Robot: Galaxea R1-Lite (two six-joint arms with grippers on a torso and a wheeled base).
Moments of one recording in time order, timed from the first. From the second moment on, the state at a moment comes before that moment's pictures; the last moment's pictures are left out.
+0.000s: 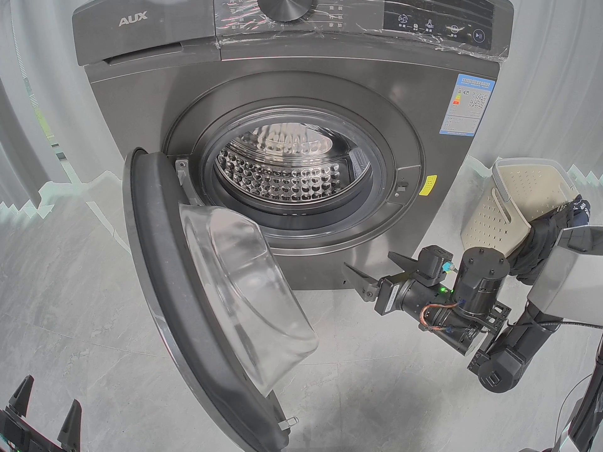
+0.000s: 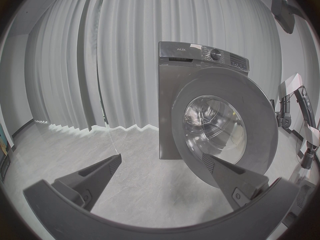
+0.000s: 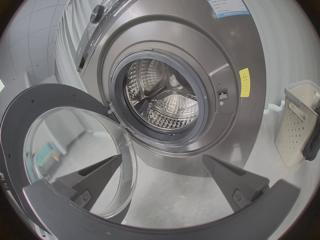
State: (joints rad) left arm 0.00 0.02 -0.02 0.01 0.00 -0.01; right arm 0.61 2.07 -0.56 -1.48 -0.05 0.22
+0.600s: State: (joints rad) left arm 0.00 0.02 -0.02 0.01 -0.01 -0.02; right arm 0.60 2.13 -0.71 -1.38 -0.05 0.21
